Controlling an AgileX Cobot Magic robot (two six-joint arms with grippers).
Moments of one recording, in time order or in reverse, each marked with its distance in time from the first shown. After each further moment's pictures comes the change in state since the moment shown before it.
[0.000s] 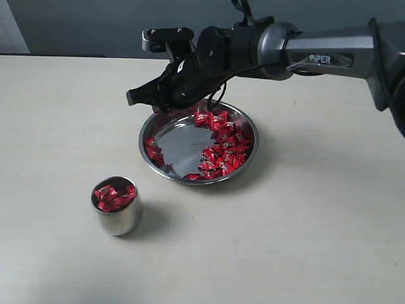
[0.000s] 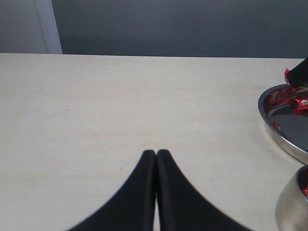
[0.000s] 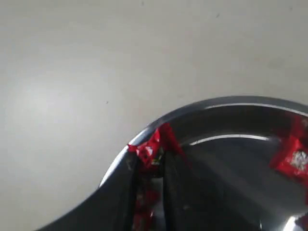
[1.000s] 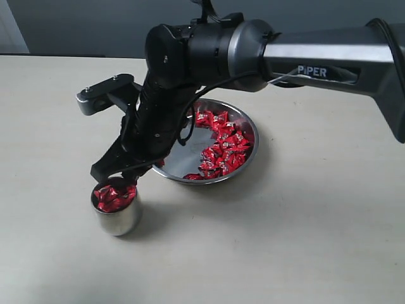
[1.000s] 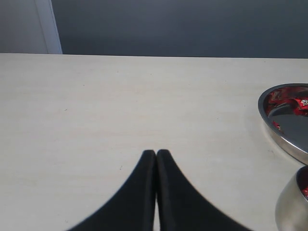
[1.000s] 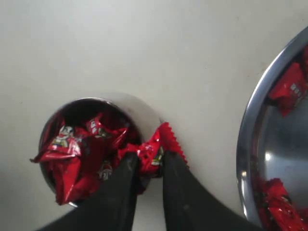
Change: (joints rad) left arm 0.000 0.000 0.000 0.000 0.000 0.000; right arm 0.179 -0.076 0.000 0.002 0.452 -0.181
